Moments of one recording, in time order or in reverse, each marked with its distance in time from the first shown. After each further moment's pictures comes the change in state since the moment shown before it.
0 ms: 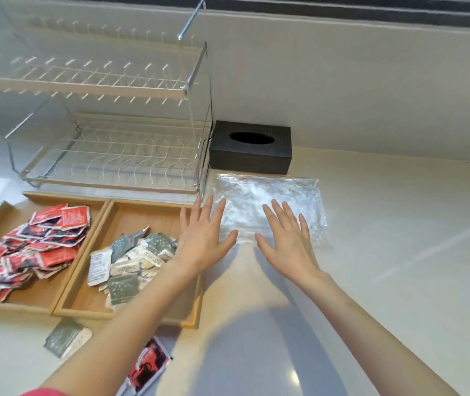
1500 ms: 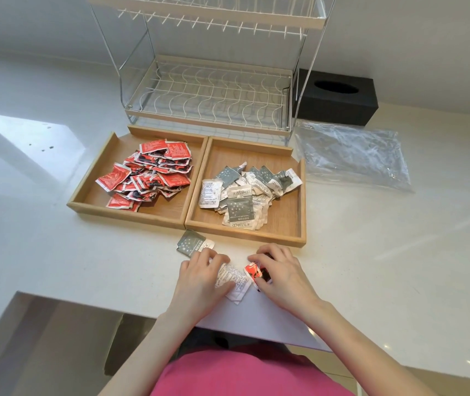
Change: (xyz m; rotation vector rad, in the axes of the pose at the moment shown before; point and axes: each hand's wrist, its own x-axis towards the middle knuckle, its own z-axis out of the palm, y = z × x) left_hand -0.234 -0.160 -0.006 -0.185 -0.132 -0.081; right_hand -0.134 -0.168 0.129 0.043 -0.289 -0.092
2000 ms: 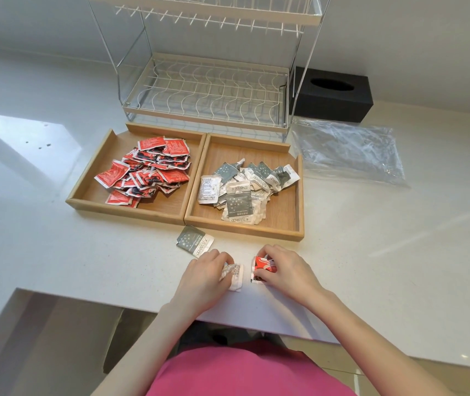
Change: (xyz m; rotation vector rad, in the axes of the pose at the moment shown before) left_hand 0.004 0.005 -0.004 -0.067 -0.139 0.039; right_hand -0.002 -0.003 -0.012 0.134 -0.079 0.155
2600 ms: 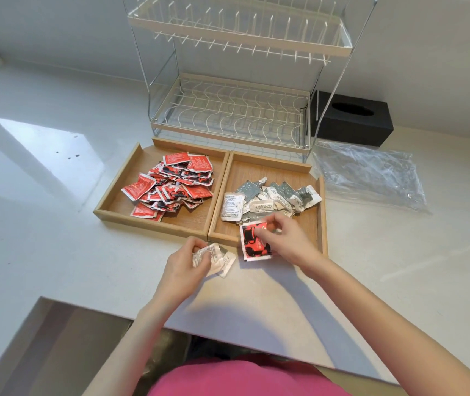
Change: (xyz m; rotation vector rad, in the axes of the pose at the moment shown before) left_hand 0.001 -0.047 -0.057 -0.461 0.293 -0.199; right_hand 0.052 -0.071 -0.039 0.543 0.070 0.035
